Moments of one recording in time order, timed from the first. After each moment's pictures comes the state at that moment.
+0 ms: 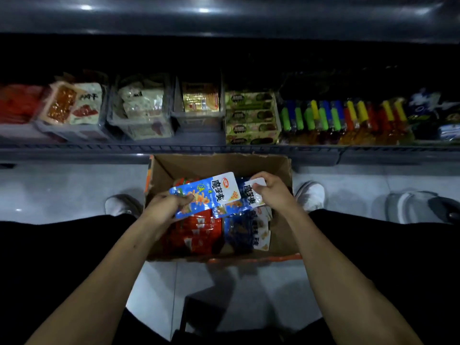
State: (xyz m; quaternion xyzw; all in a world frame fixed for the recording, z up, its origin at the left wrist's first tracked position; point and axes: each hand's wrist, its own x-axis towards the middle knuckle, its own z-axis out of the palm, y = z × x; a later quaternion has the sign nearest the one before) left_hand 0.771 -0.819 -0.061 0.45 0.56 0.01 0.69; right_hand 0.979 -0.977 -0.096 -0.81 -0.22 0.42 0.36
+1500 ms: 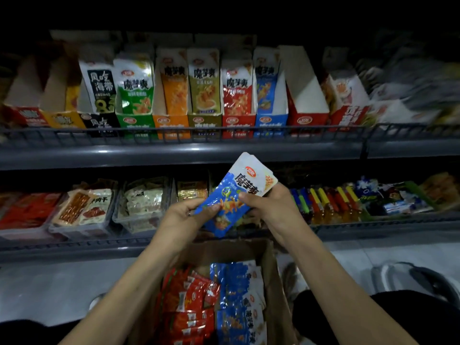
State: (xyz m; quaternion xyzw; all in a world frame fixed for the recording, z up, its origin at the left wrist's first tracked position) left_hand 0.858 -0.821 0.114 0.64 0.30 0.19 0.68; right_hand 0.996 -0.939 0.119 -0.63 -0.21 0.30 0.69
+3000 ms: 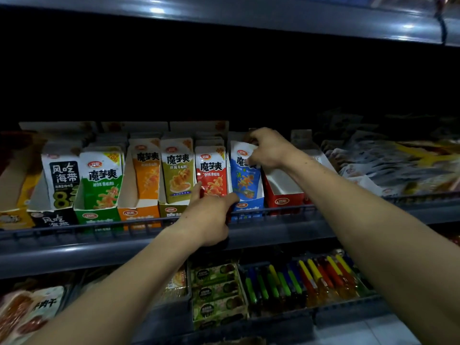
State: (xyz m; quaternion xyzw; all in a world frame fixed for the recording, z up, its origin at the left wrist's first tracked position) left_hand 1.026 -0.765 0.220 0.99 0.10 0.08 0.03; right_hand 1.191 -0.846 0.296 -0.87 -0.41 -0.04 0.26
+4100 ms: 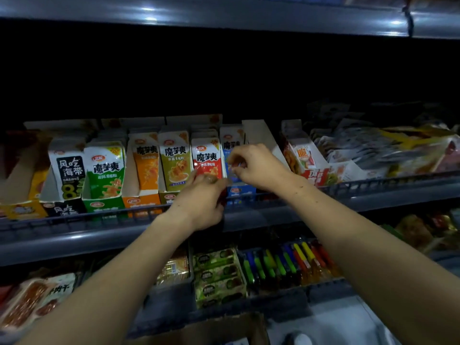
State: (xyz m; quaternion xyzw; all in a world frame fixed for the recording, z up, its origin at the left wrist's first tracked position) left_hand 1.008 -0.772 0.231 0.99 0.09 0.13 0.01; right_hand 1.141 -0.880 0.268 -0.83 -0.51 -0.11 0.20
